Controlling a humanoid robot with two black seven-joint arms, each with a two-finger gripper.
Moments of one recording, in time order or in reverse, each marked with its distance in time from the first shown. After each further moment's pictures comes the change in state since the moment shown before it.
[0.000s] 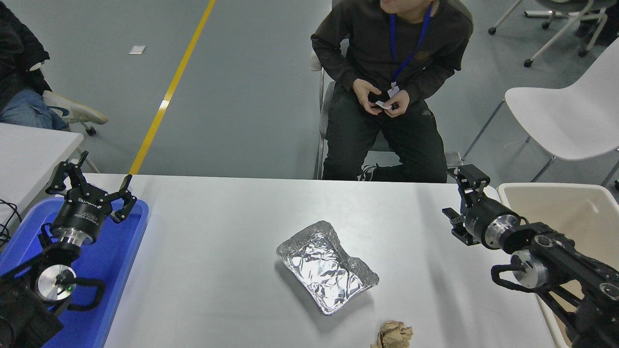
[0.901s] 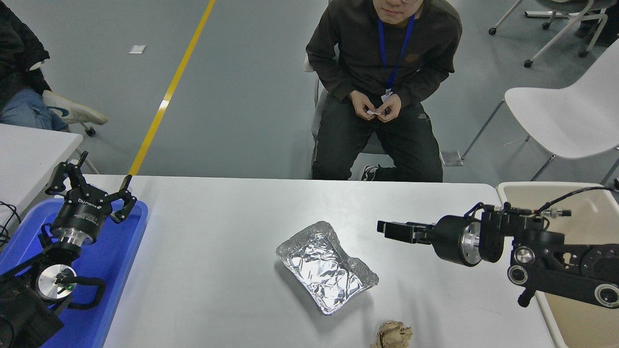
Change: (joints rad) left arm 0.000 0.000 0.000 0.000 0.000 0.000 0.000; right arm 0.602 -0.043 -0.950 0.114 -0.495 0.097 0.103
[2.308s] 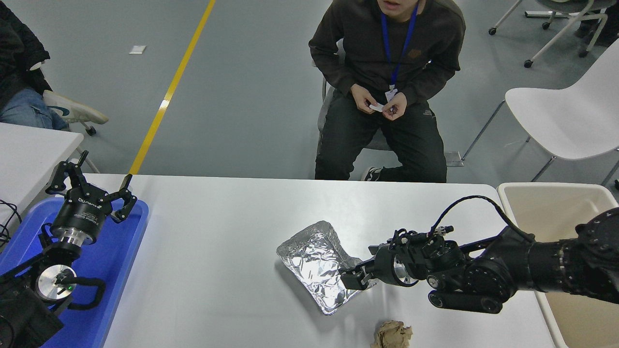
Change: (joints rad) left arm 0.000 0.000 0.000 0.000 0.000 0.000 0.000; right arm -0.009 0.475 -0.289 -0.480 -0.077 -0.039 0.005
